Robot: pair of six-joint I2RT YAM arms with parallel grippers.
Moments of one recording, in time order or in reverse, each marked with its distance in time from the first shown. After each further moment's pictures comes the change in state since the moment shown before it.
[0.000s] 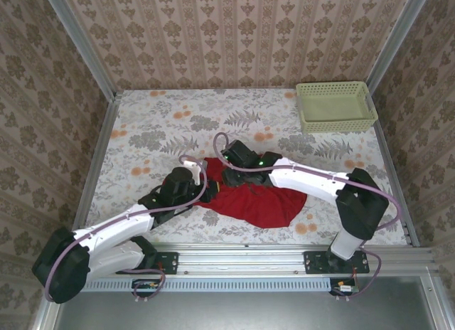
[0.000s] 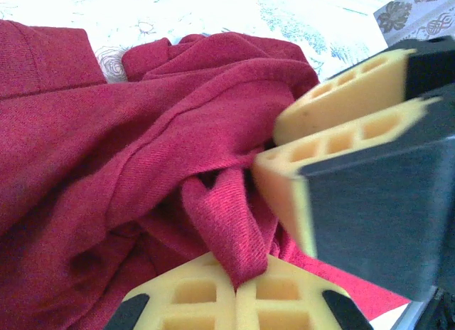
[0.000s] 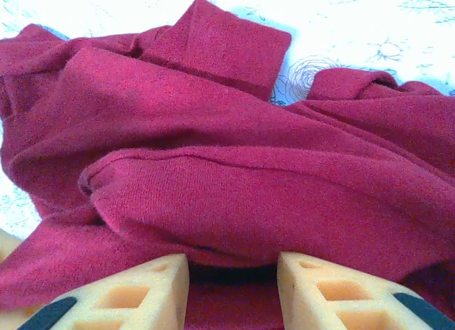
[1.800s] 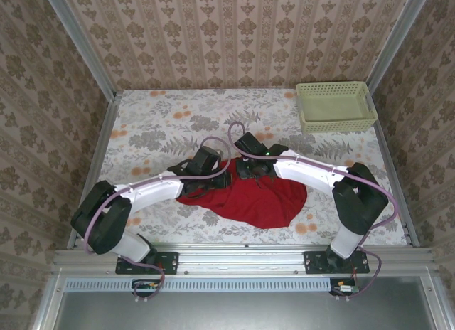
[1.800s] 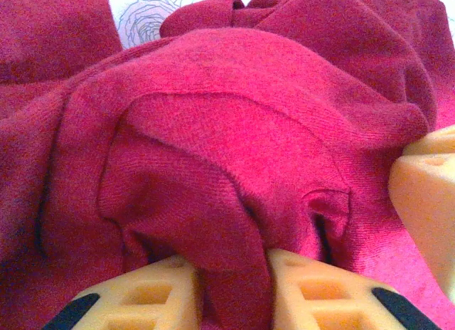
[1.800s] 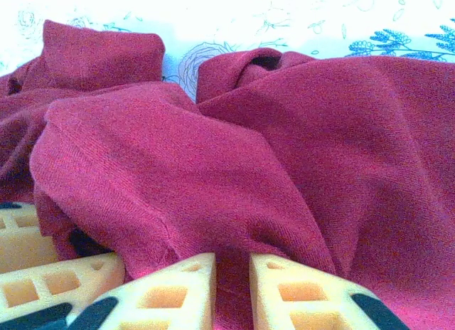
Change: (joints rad) left arm 0.006 0.463 0.369 -0.251 -0.042 -0.019; right arm -0.121 0.014 -0.022 -0.042 -0.018 0.161
